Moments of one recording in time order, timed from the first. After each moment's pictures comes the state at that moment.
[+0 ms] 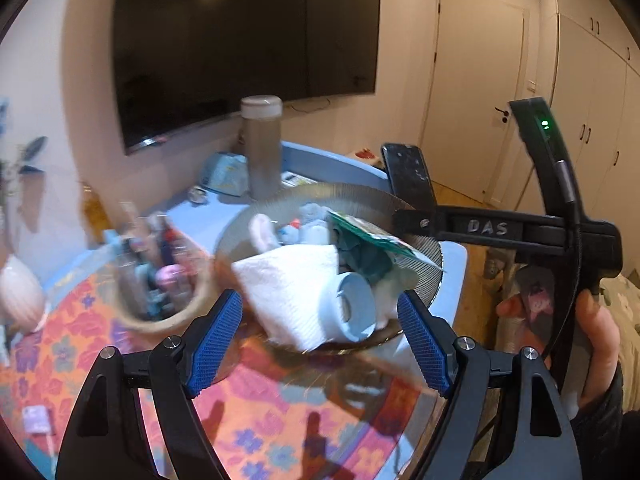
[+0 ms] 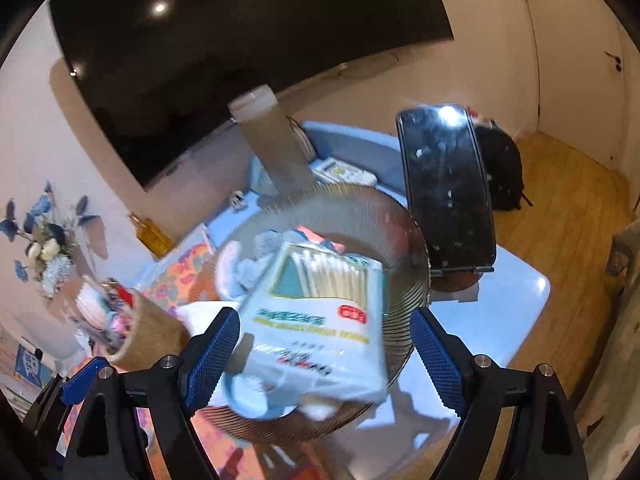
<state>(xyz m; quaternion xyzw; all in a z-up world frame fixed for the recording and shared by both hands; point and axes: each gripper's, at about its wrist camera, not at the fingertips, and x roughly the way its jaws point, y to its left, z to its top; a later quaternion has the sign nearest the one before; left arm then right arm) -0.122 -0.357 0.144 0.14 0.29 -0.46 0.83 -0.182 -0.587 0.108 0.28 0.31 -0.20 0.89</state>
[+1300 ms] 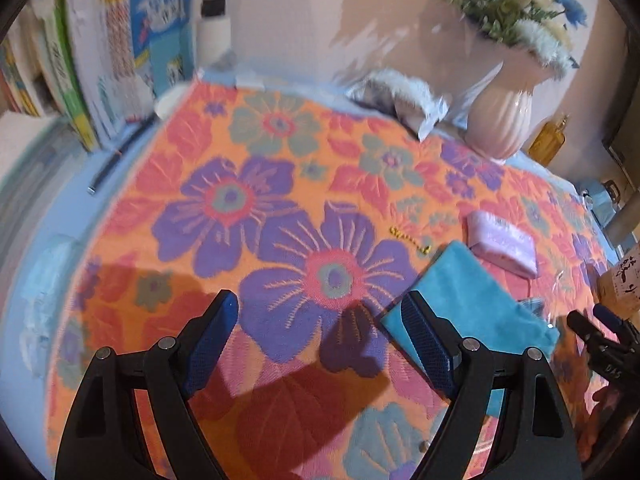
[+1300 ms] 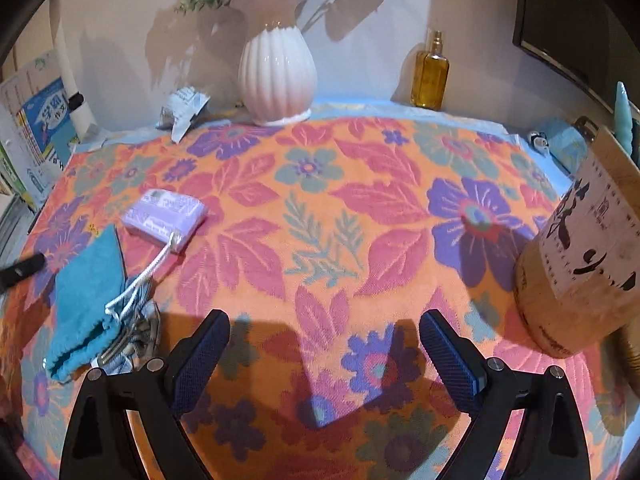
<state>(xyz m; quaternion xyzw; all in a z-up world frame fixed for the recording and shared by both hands) 0.027 0.086 0.021 -0.08 0.45 -0.02 0.89 0.003 -0.234 0.005 0.01 0.42 0.01 0.91</state>
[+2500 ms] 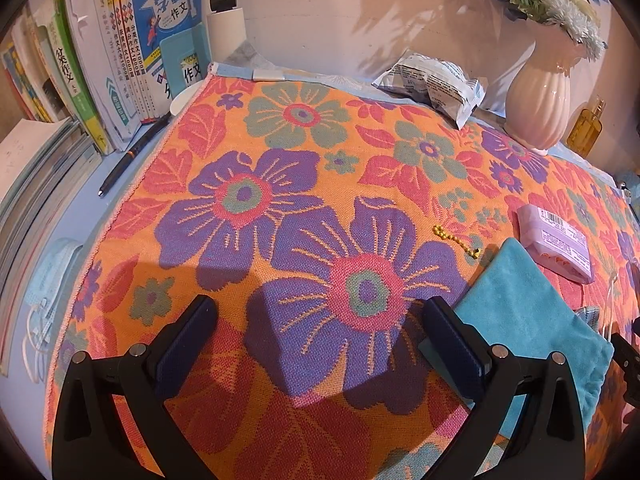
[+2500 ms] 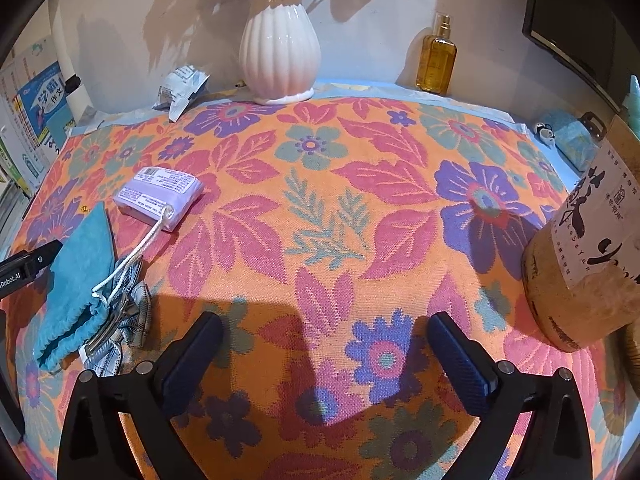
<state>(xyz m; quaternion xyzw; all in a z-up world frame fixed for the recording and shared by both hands) 0.039 0.079 0.005 -0.03 0.45 0.05 0.89 0.008 -0.232 -0.003 0.00 0.45 0.01 0.89</state>
